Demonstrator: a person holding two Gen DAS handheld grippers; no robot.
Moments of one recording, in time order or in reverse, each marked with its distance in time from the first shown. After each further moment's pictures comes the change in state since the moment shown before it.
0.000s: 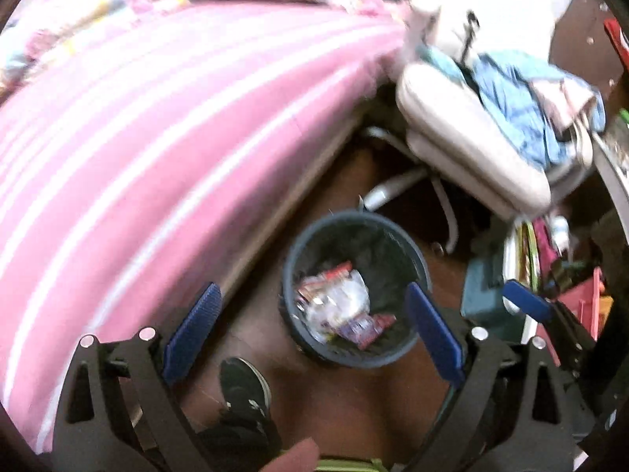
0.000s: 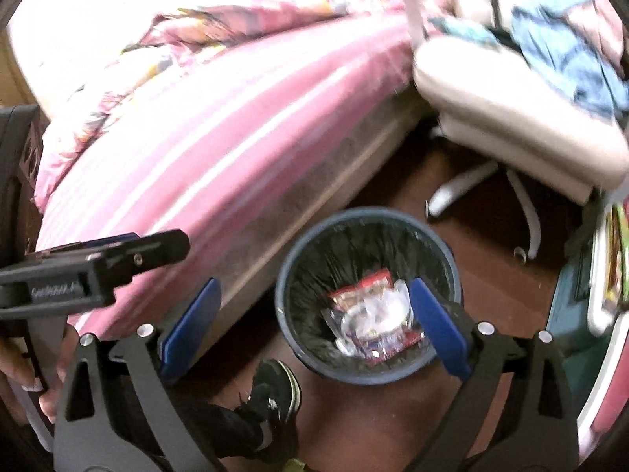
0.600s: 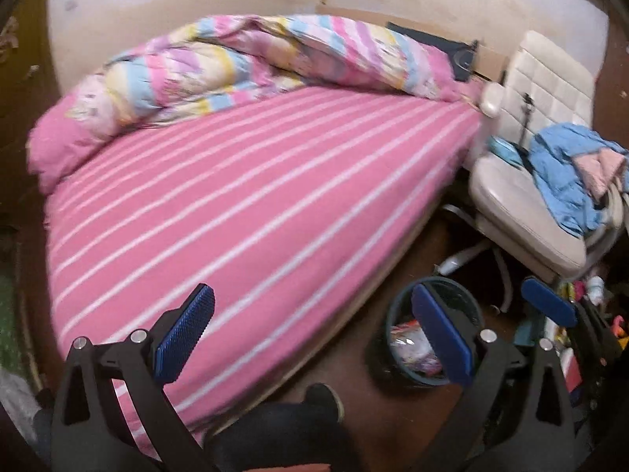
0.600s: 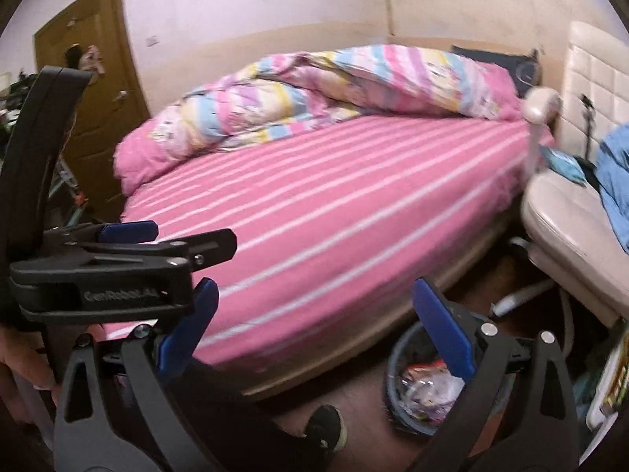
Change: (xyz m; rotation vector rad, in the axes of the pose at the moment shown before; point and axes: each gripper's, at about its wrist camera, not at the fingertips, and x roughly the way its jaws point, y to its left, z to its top) left arm -0.173 0.081 0.000 -0.107 -0.219 0.291; right arm -0.089 0.161 0.037 -0.262 -0.174 0.226
